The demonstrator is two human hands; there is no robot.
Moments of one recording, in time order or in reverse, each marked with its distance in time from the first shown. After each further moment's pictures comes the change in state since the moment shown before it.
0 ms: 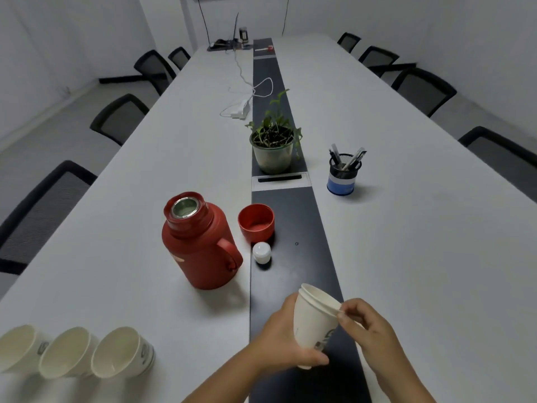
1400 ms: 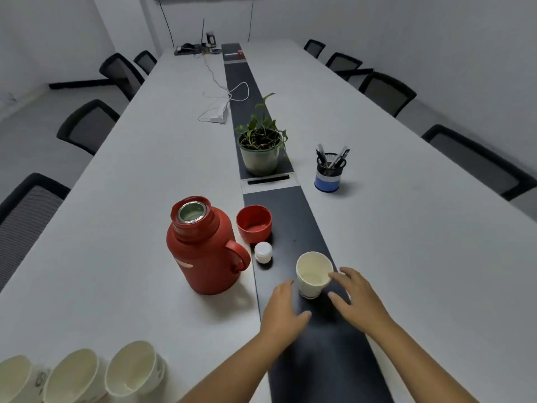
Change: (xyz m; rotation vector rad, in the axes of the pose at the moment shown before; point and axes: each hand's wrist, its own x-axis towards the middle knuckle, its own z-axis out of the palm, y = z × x) left_hand 0.010 -0.026 -0.017 0.224 0.210 -0.045; right_hand 0.035 0.017 0.020 -0.808 0.057 -0.135
